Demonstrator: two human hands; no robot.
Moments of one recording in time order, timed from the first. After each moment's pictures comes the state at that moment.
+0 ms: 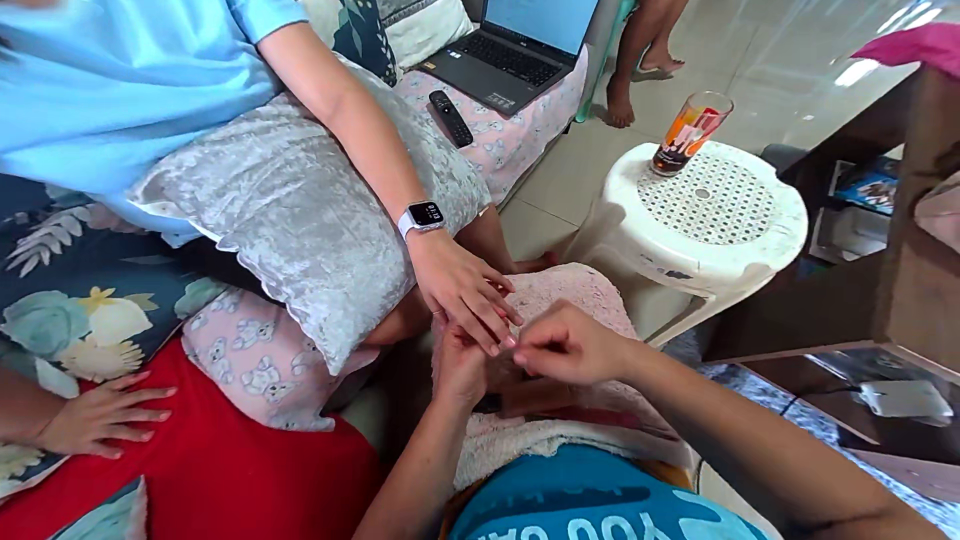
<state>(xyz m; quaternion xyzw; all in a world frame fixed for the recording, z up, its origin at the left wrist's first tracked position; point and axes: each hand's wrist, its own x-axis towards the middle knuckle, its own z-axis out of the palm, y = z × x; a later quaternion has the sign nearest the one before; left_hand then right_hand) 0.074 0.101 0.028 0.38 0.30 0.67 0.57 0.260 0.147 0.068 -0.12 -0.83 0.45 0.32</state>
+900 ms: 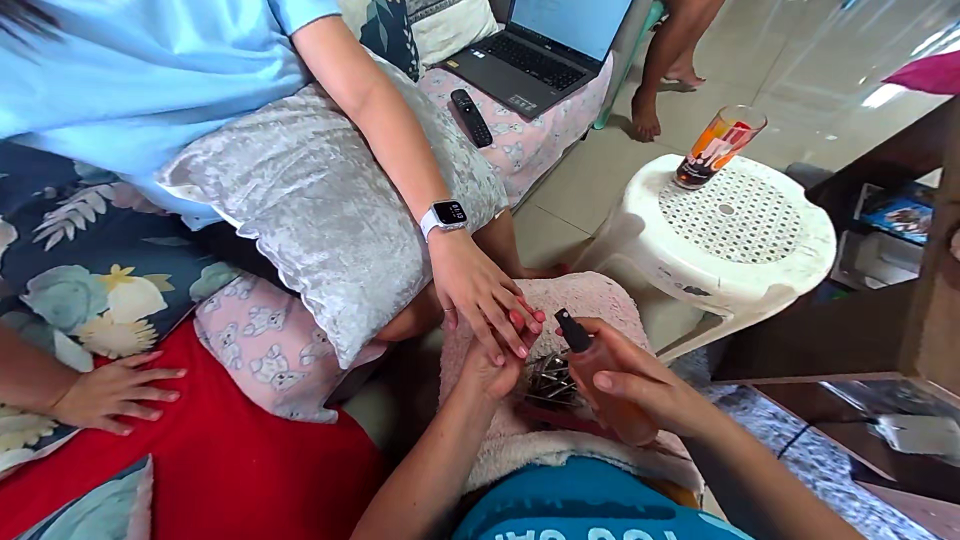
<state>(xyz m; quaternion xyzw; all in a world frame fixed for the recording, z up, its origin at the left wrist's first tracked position) 0.091 0.111 0.030 0.09 0.16 0.64 0.75 0.307 0.108 0.062 -0.25 -0.65 0.65 0.31</state>
